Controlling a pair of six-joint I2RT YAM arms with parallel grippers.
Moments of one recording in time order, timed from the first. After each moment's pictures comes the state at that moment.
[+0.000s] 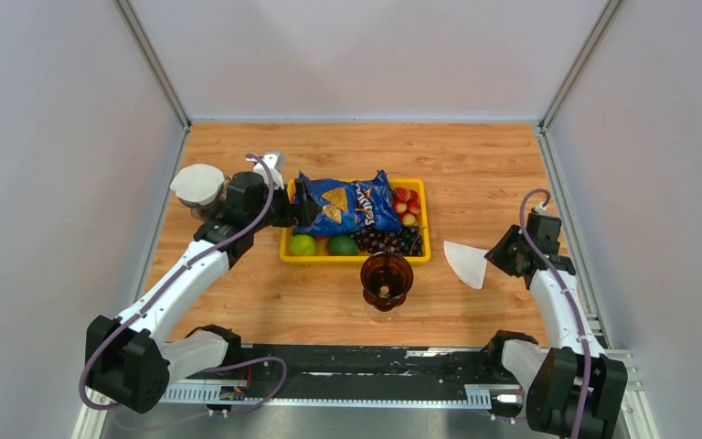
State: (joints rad) left arm -0.39 1.12 0.83 -0.19 0.16 -0.39; right arm -0.20 0.99 0.56 -0.45 -0.15 0.49
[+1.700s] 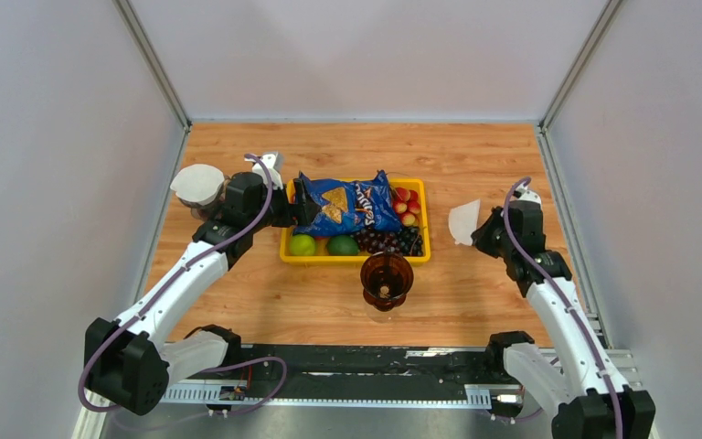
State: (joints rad) left arm -0.39 1.11 0.83 -0.20 0.16 -0.40; right arm 0.11 0.89 0.66 -0.48 0.02 0.54
